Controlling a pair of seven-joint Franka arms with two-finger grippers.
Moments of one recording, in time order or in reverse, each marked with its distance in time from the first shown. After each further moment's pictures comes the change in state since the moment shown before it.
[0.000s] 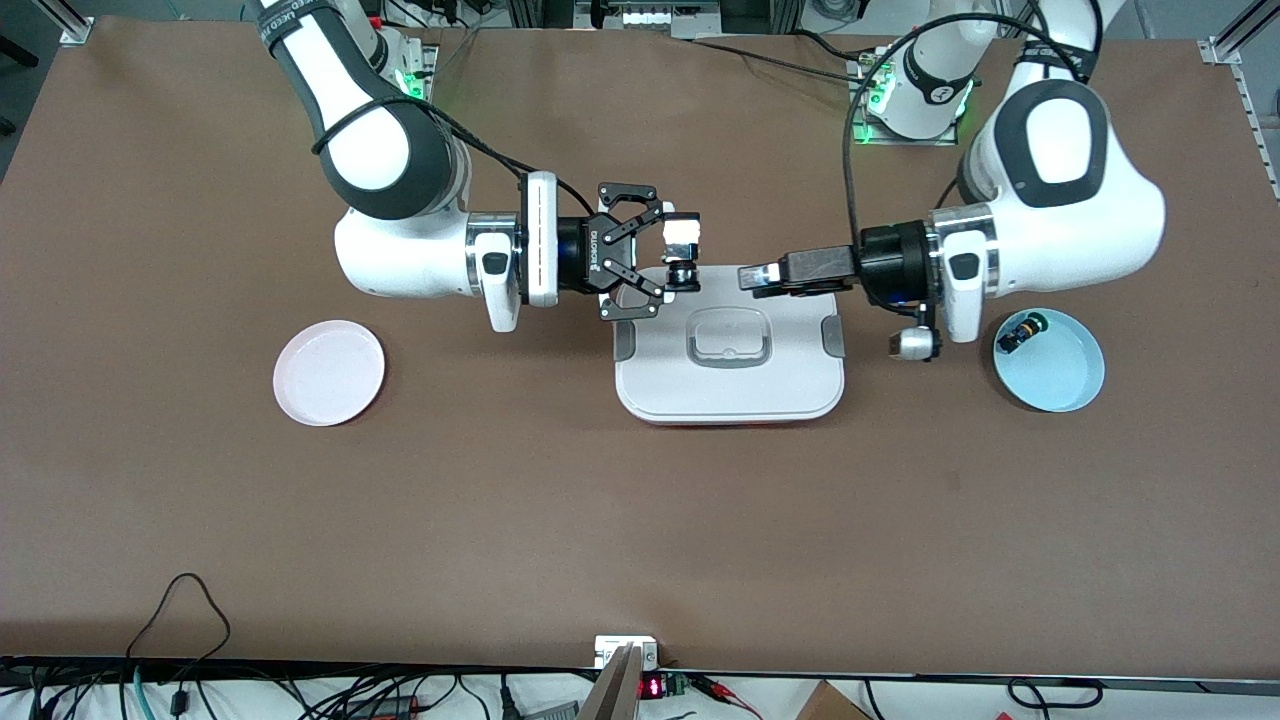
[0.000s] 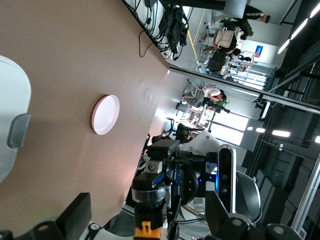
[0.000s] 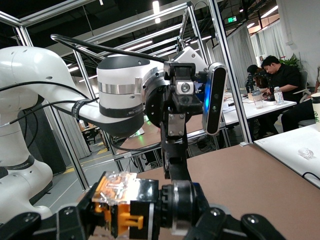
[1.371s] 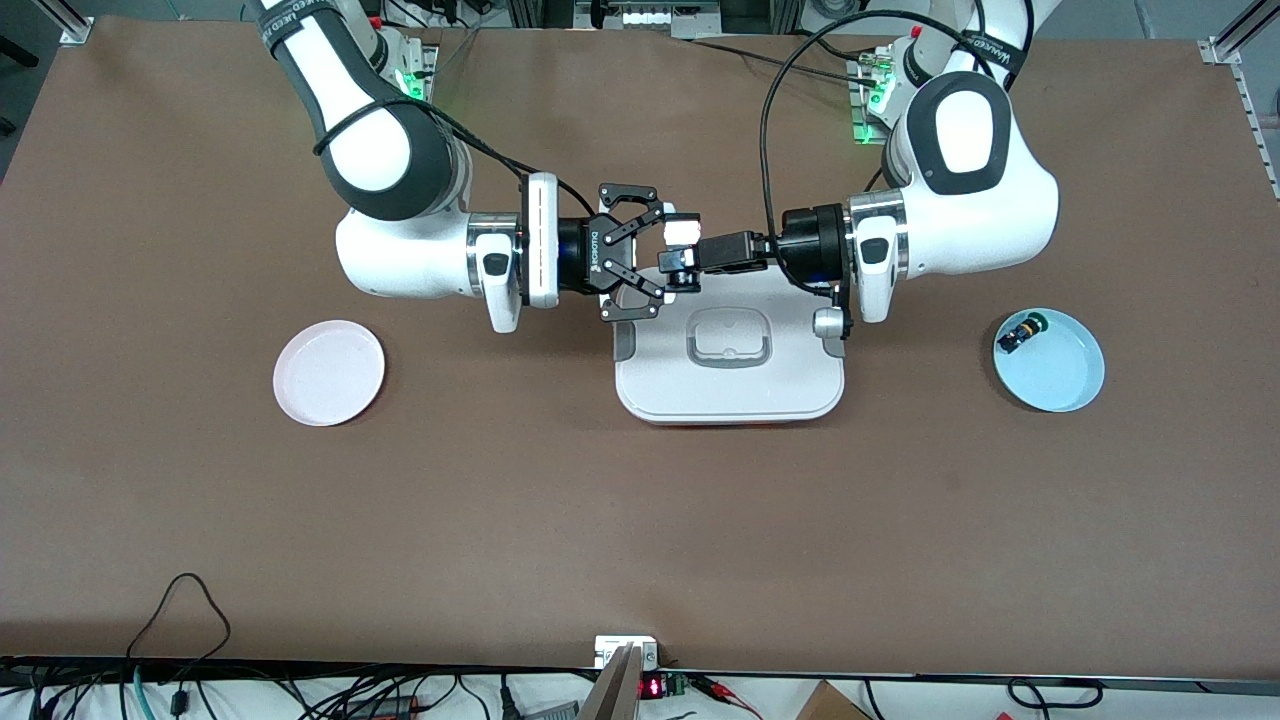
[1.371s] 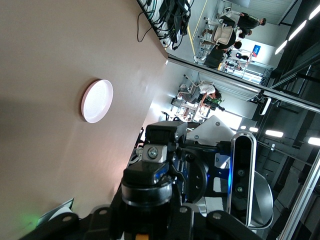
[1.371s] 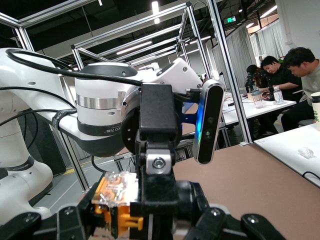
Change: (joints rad) left arm -0.019 0.007 -0.098 -0.031 -0.065 0.088 -0.001; right arm 0.002 0.002 0.000 0.001 0.004 0.002 0.002
